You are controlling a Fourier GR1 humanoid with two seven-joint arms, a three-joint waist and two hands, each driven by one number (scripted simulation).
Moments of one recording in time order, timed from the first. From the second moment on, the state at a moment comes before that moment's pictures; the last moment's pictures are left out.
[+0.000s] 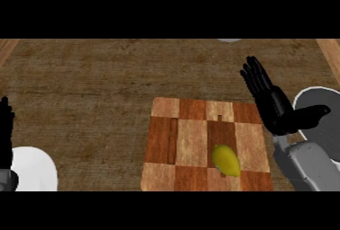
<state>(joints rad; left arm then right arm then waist) -0.01 0.53 0.02 -1.37 0.09 0.43 0.06 -0.34 -0.37 0.29 -1.44 -0.41 -0.15 -0.12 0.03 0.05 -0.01</state>
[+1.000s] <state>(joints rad) -0.07 0.22 -0.29 -1.54 0.18 0.20 -0.14 -0.40 -0.70 0.28 -1.28 -0.26 0.56 -0.56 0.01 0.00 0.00</state>
